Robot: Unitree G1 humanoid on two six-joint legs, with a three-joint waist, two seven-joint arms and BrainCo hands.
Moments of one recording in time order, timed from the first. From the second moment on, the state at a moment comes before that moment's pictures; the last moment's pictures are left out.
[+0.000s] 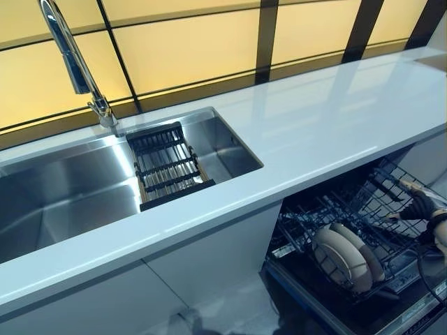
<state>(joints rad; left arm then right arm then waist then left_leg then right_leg) -0.07 0.33 -0.25 1.04 -0.17 0.04 -0.22 -0.36 -1.10 -0.04 0.39 -0.32 0.16 0.12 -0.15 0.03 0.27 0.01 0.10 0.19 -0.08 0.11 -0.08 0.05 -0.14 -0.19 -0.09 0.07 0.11</state>
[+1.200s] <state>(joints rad) -0.06 0.34 -0.09 1.24 -0.17 0.14 -0.14 0.05 -1.20 -0.36 0.85 -0.14 0.20 0.07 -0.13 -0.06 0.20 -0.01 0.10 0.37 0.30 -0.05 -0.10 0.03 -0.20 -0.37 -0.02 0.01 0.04</state>
